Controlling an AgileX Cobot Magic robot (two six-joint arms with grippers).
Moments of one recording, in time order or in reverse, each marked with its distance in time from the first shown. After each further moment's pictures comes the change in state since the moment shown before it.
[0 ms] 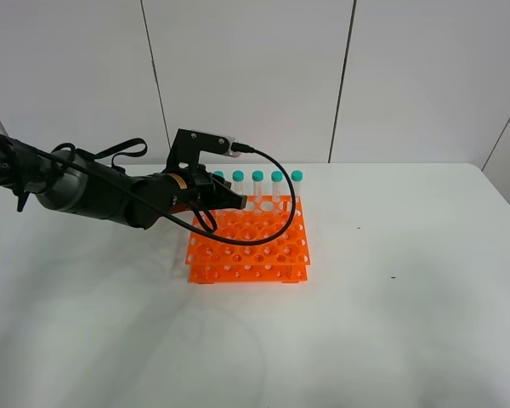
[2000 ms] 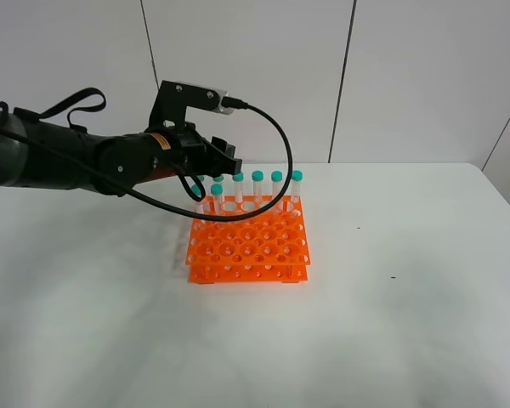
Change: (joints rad) left arm 0.000 -0.212 0.000 0.001 0.108 0.065; right arm 0.000 0.000 0.000 0.000 0.000 0.000
